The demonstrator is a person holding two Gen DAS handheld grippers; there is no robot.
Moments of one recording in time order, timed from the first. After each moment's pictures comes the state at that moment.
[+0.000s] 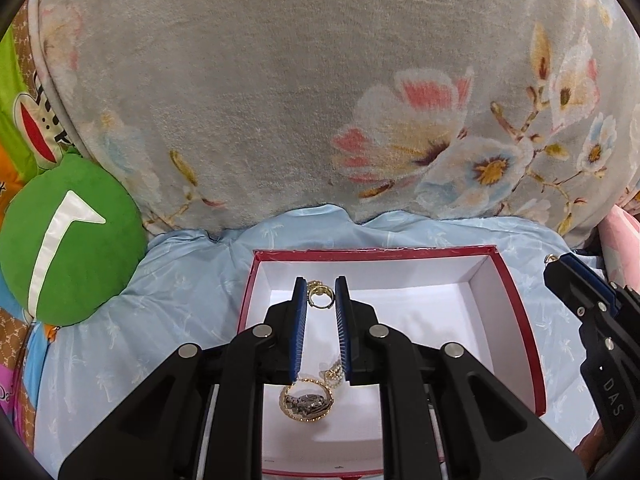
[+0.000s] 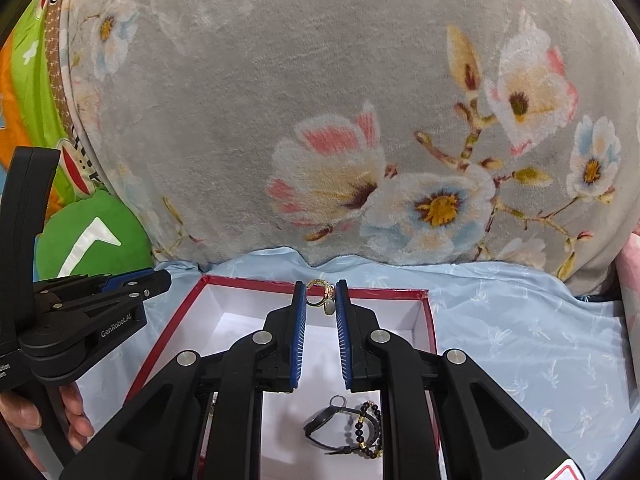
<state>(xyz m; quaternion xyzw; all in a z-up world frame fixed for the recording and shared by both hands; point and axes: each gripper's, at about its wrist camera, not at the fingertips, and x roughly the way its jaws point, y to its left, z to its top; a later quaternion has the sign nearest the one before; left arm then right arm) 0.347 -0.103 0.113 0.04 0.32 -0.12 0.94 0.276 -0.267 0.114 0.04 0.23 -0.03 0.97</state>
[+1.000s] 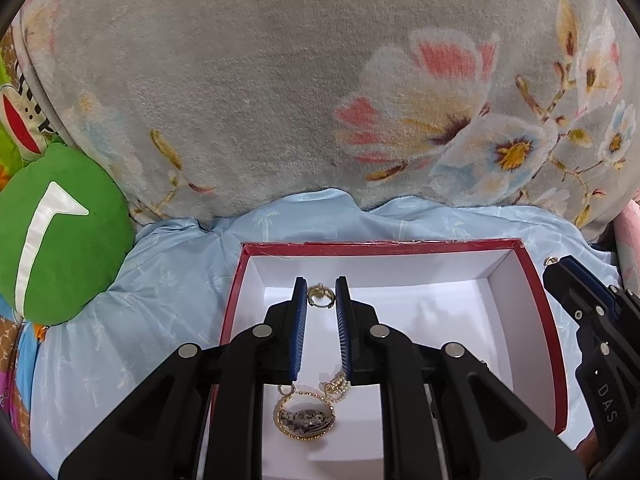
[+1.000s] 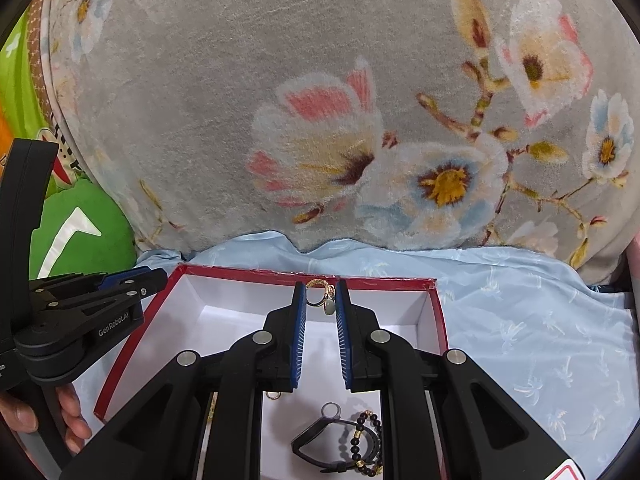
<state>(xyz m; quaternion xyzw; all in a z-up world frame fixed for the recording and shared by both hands) 0.383 -0.116 0.085 0.05 0.35 -0.11 0.93 0.314 -0.274 0.082 0.05 0.25 -0.04 0.97</state>
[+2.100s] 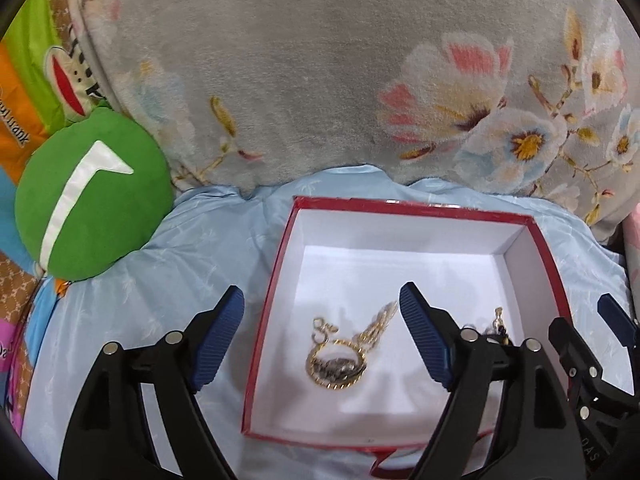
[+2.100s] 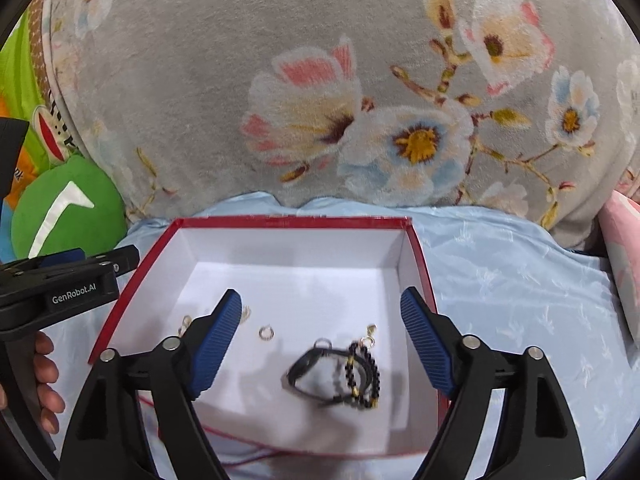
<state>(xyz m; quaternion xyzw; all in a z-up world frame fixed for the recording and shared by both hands) 0.324 -0.073 0.072 0.03 0.35 -0.07 0.94 0.250 -0.254 0.055 0.04 0.28 -0.08 0.96</state>
